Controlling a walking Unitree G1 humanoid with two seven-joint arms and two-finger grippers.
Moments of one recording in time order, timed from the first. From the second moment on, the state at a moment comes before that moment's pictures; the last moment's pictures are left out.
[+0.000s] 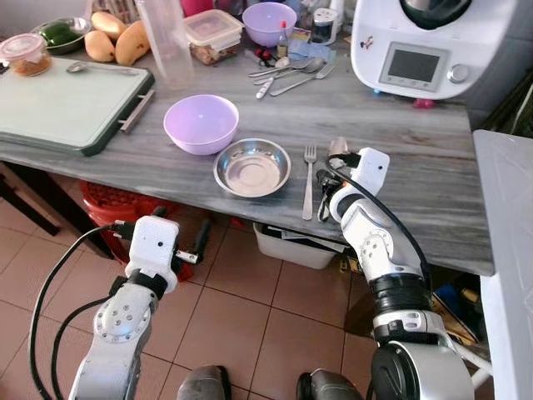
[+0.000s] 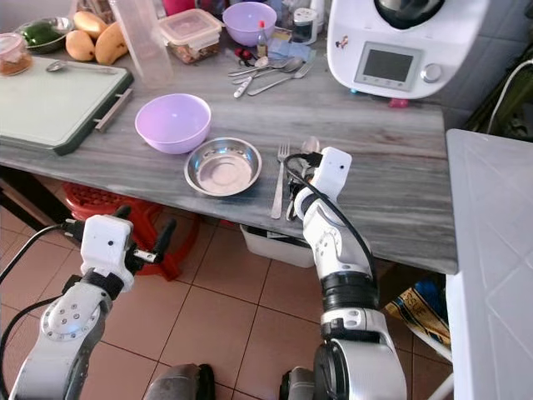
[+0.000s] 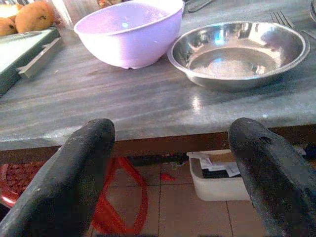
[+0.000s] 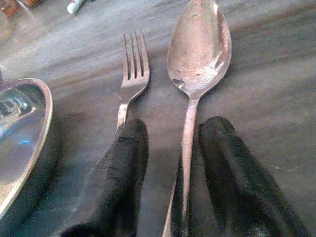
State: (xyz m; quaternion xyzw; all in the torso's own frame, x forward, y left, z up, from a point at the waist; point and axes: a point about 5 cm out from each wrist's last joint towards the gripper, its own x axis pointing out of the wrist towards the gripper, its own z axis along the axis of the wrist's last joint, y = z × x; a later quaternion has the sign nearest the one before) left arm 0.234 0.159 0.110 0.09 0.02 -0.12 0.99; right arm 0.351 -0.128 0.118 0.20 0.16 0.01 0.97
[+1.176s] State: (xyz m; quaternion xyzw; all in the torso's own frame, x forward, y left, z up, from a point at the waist) left arm 0.252 0.144 0.115 0.05 -0.03 -0.09 0.99; right arm 0.308 -0.163 0.140 0.00 -0.02 -0.02 1.00
